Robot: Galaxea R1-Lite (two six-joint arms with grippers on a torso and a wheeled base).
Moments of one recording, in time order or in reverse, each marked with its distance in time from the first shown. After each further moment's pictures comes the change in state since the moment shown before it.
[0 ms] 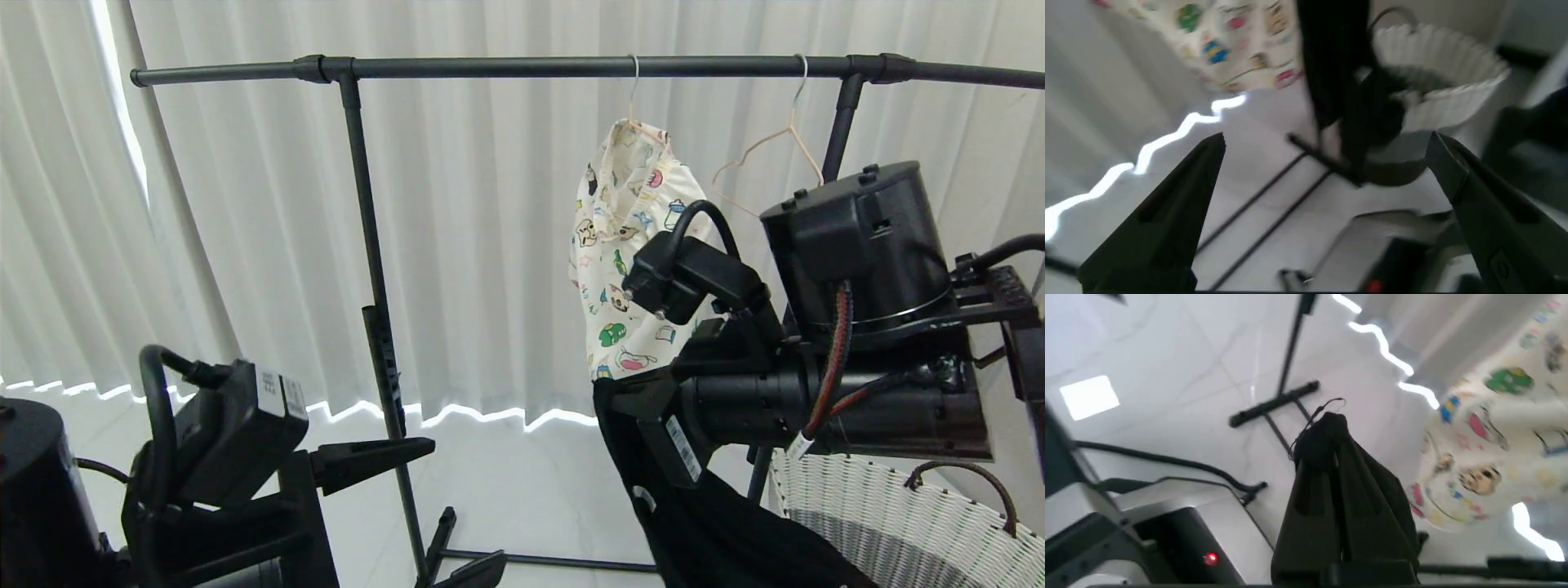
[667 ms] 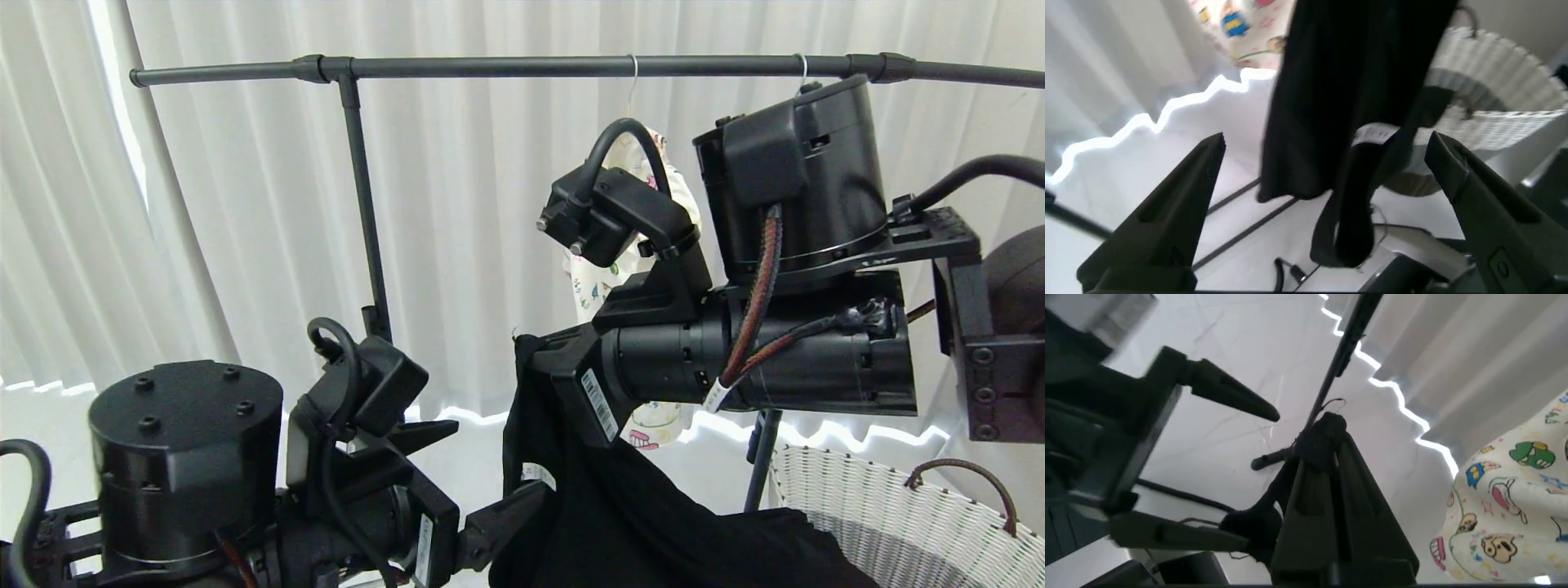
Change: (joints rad) left arm 0.003 0.219 -0.093 0.002 0.208 -0.076; right arm 0.079 0.100 -0.206 -0.002 0.014 0.000
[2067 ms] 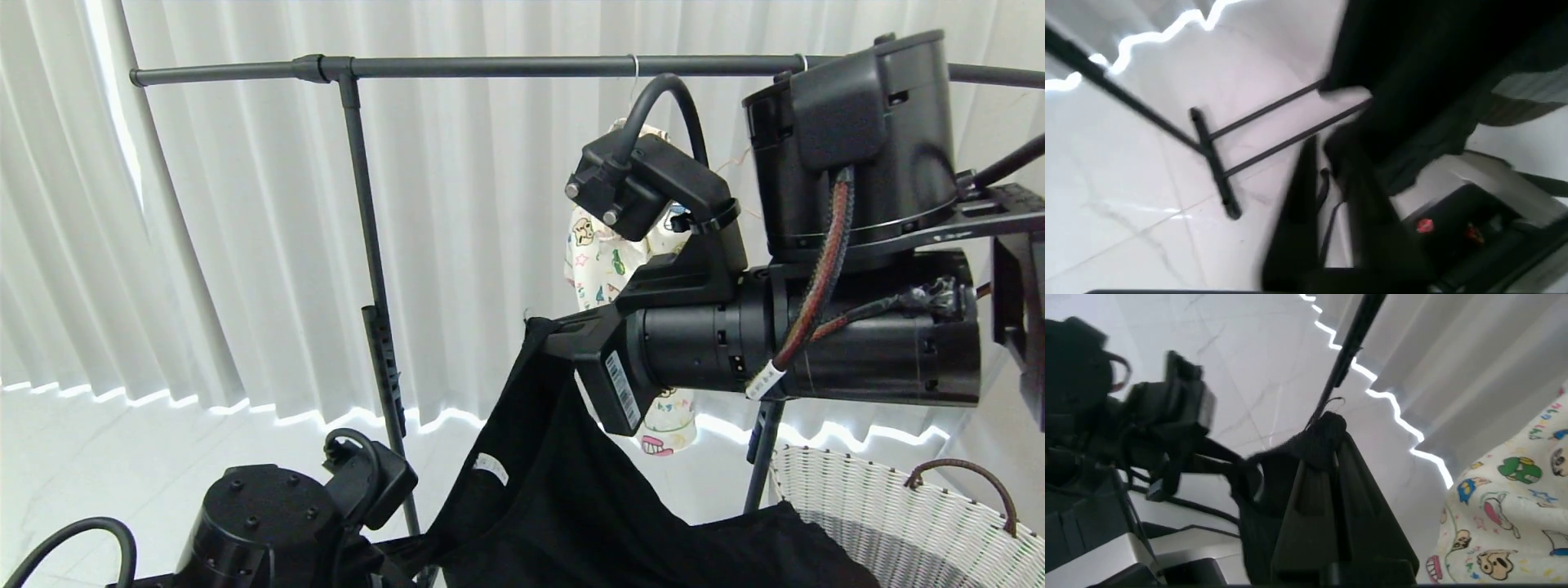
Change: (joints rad) left arm 0.030 0.079 0.222 -0.001 0.150 0.008; right arm -0.012 -0.046 0.007 0.002 -0.009 0.003
